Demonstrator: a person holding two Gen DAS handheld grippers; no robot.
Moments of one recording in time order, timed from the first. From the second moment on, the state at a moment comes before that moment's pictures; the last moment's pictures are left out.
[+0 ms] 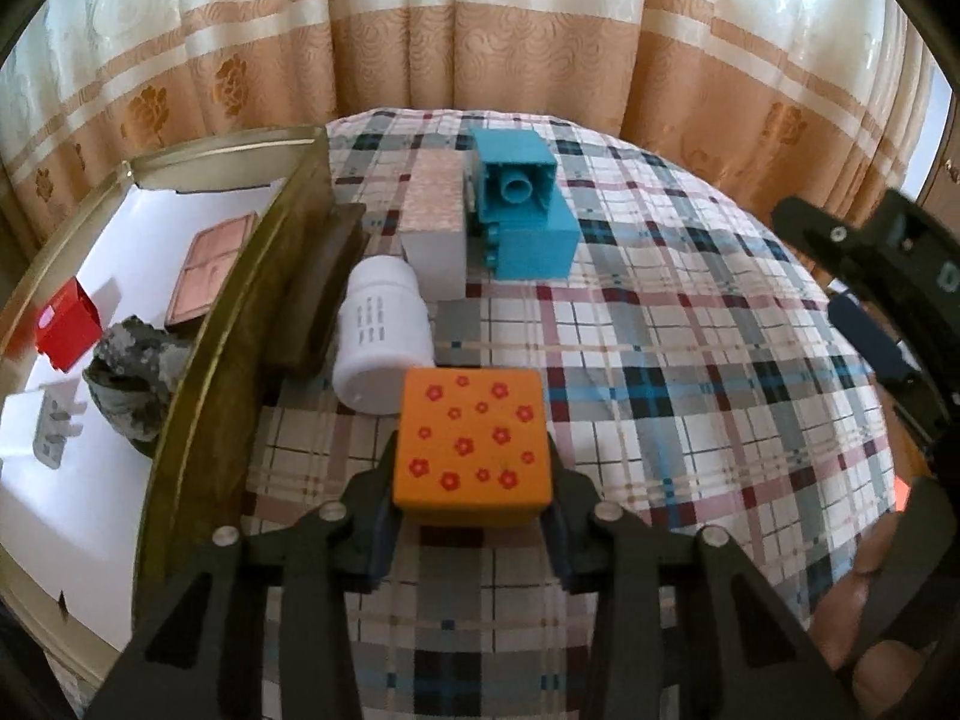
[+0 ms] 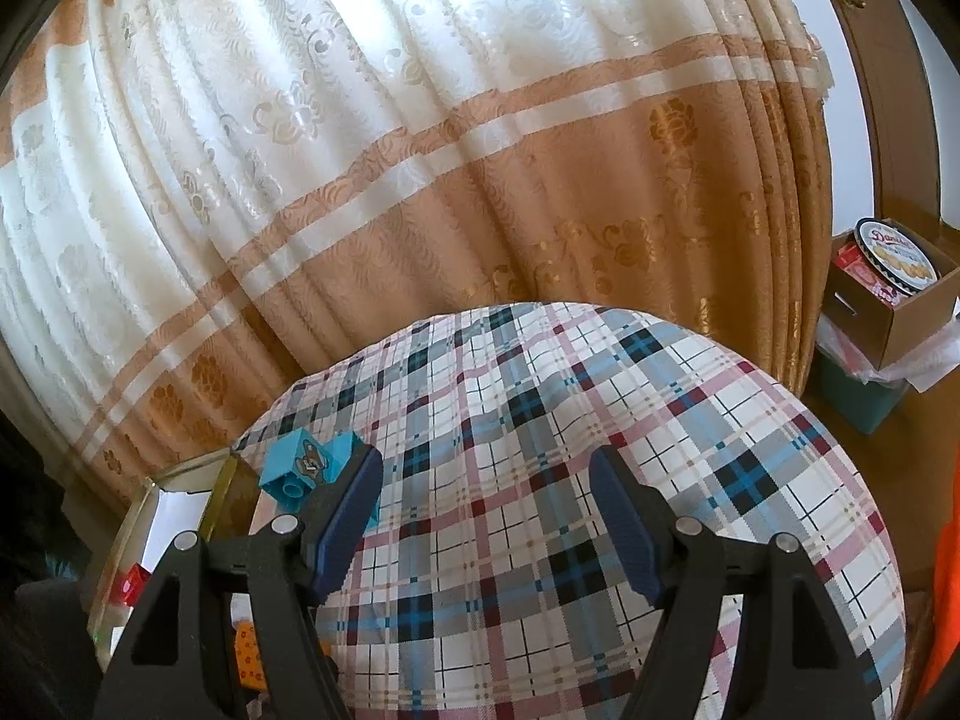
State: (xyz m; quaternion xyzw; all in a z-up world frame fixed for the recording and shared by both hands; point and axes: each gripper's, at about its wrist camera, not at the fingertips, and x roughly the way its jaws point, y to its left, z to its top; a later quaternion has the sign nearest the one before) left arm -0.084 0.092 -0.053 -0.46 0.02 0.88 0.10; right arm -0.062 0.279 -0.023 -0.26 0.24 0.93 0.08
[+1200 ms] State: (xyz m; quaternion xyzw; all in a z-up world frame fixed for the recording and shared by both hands) left arm -0.036 -0.053 0.015 -0.31 -0.09 0.93 0.16; right arm -0.109 0.152 -0.041 -0.38 0.16 0.91 -0.07
